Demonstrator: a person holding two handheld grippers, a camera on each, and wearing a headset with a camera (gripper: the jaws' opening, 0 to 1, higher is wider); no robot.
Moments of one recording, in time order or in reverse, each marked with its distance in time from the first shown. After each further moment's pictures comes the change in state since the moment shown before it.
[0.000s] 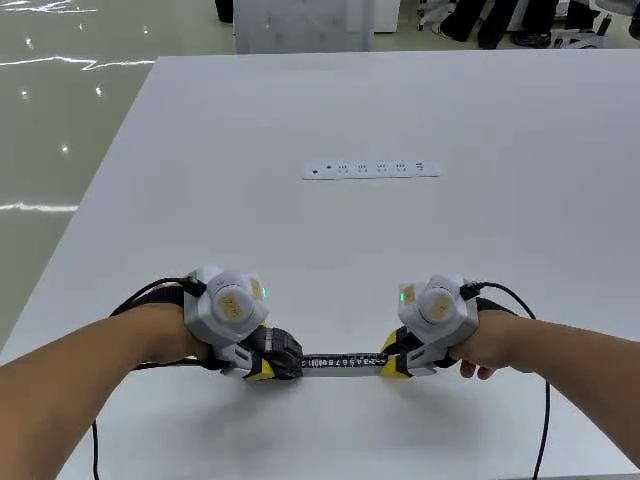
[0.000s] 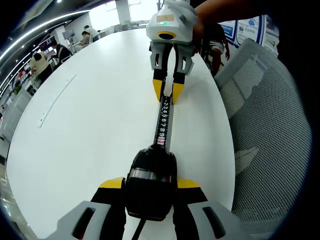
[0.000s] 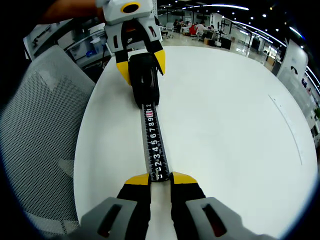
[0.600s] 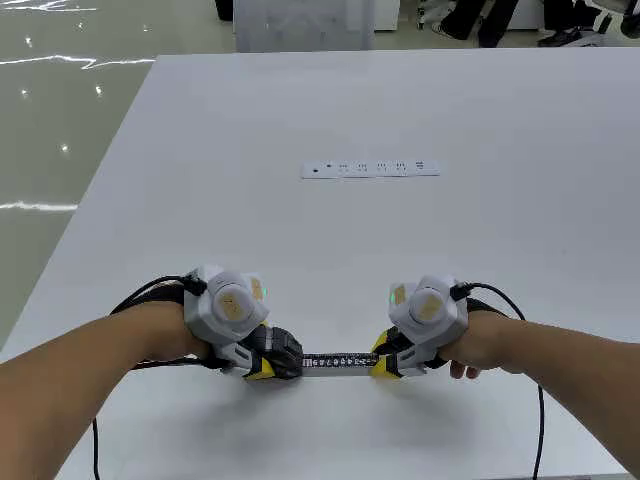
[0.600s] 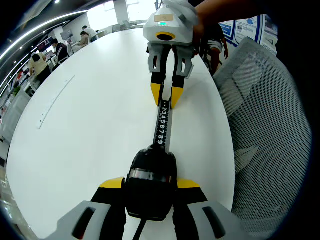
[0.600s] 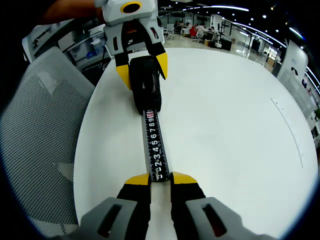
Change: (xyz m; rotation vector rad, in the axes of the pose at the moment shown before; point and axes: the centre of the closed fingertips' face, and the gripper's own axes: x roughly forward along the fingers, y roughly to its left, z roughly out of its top) left arm 0.000 0.000 0.000 0.014 0.004 -0.007; right arm 0.009 0.003 0.011 -0.004 -0.013 0.002
